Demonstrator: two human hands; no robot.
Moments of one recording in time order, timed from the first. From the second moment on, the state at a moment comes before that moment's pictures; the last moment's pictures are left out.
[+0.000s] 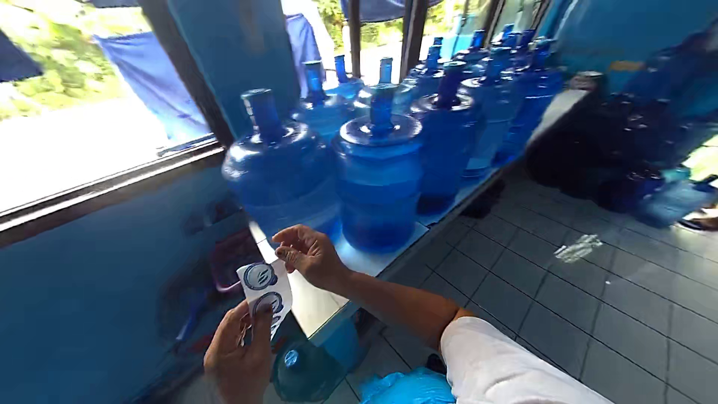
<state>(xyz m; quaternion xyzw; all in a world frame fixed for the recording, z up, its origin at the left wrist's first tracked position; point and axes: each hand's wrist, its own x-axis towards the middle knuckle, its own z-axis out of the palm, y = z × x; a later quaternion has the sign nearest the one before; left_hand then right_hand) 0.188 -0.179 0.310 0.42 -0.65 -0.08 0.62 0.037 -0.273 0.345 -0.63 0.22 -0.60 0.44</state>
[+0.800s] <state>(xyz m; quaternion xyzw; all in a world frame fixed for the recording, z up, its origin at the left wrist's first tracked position) -0.366 -0.273 0.237 0.08 -0.79 -0.43 0.43 -0.512 -0.182 0.229 -0.56 0.45 -0.70 0.02</state>
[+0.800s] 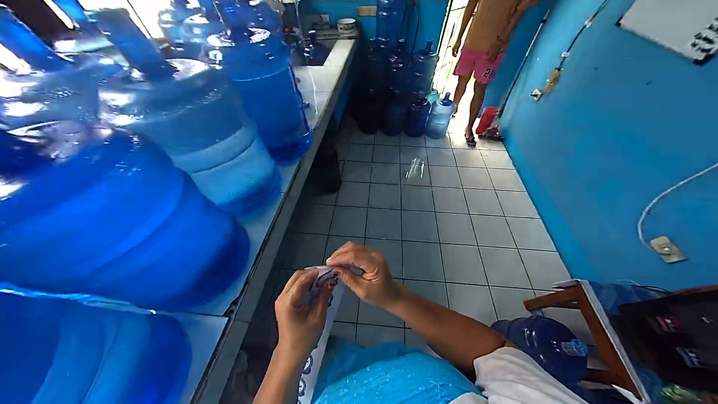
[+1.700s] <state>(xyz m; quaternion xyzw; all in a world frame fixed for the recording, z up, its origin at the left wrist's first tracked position) -0.723 -0.434 0.197 -0.05 -0.82 -0.51 0.27 -0.816 -0.280 0.187 -0.42 0.64 -0.63 -0.11</state>
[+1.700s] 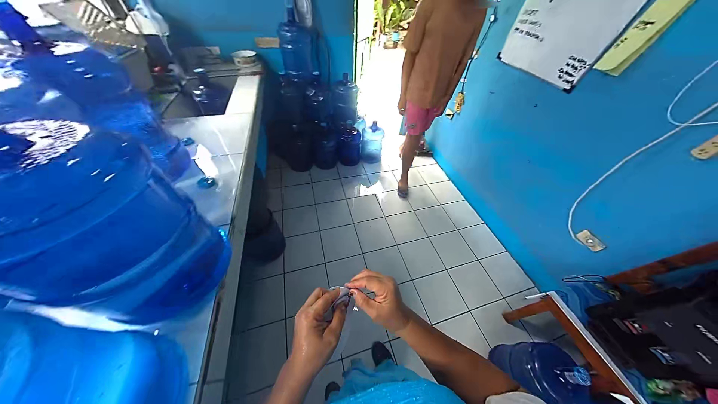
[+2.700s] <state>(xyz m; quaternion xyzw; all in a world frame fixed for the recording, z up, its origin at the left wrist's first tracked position) -0.746 -0.459 0.205 -0.04 -0.81 -0.48 0.33 -0.861 -0.311 0.213 -0.51 0.59 -0.62 -0.06</state>
